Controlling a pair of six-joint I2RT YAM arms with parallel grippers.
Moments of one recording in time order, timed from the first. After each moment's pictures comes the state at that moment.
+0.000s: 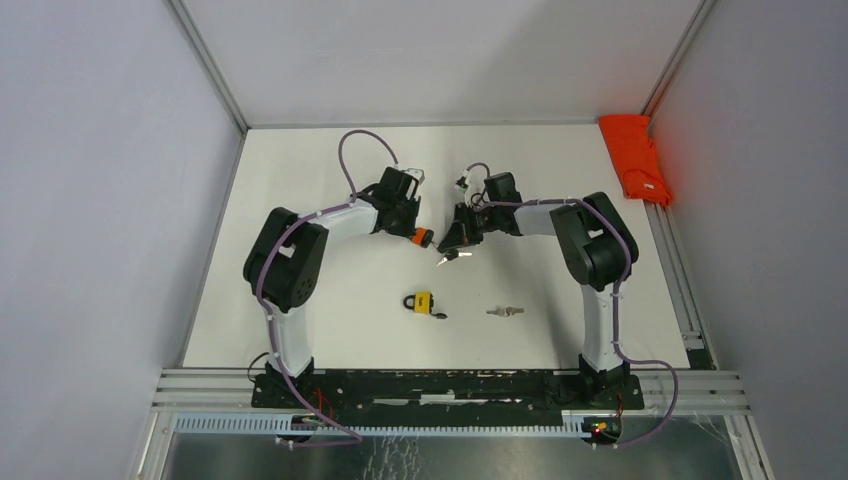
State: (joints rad) left arm -0.50 1.94 1.23 -0.23 0.06 -0.23; right arm 0.41 2.11 1.19 0.07 -0.86 0.35
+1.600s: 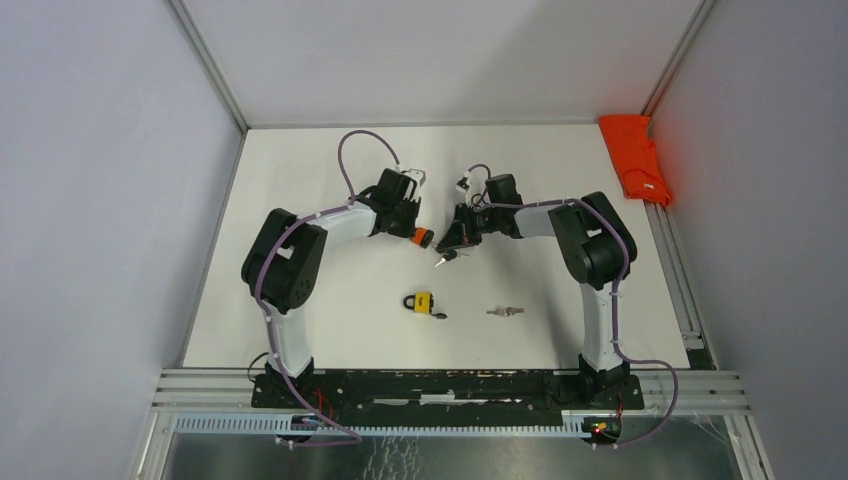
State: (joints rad) left arm -0.50 1.93 1.20 -0.18 0.08 -0.18; right arm 0.41 2.13 1.16 0.16 -0.91 0.43
